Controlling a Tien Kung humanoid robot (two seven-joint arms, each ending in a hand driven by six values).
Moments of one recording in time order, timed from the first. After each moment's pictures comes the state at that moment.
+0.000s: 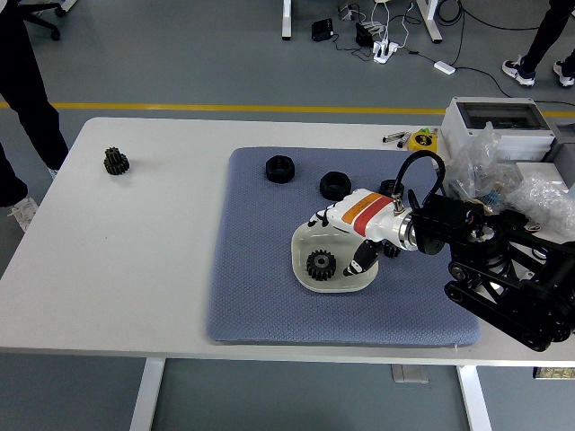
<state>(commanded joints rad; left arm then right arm) -0.10 0.13 -0.32 -0.21 0.69 0.24 0.08 0.91 -0.31 0.43 1.18 -2.04 0.13 -0.01</state>
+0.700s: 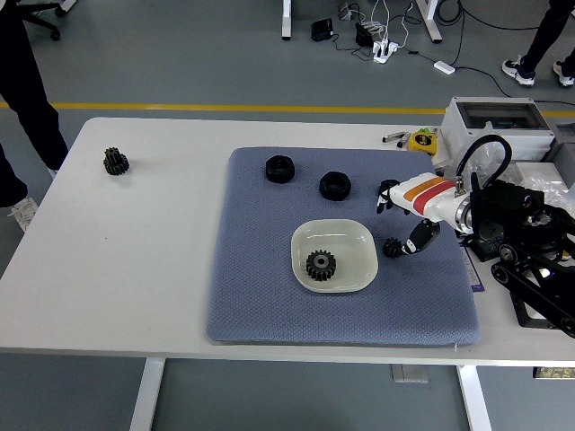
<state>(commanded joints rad) -0.10 0.13 -0.33 -0.21 0.70 0.24 0.09 0.87 -0.39 0.51 1.04 -2.03 0.15 -0.01</state>
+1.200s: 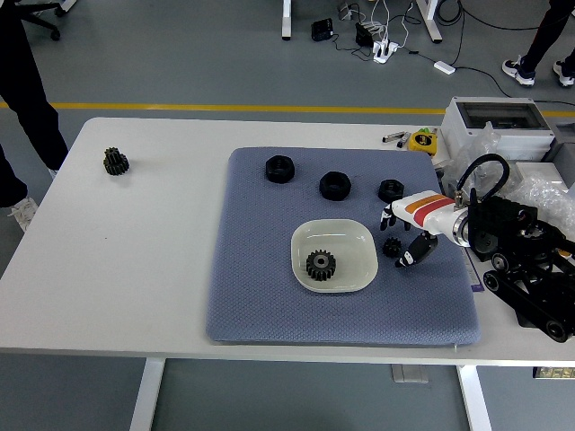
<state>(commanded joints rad) -0.10 0.13 -0.34 -0.21 0.72 0.23 0.09 0.86 -0.33 0.49 0.94 -1.94 0.10 0.00</state>
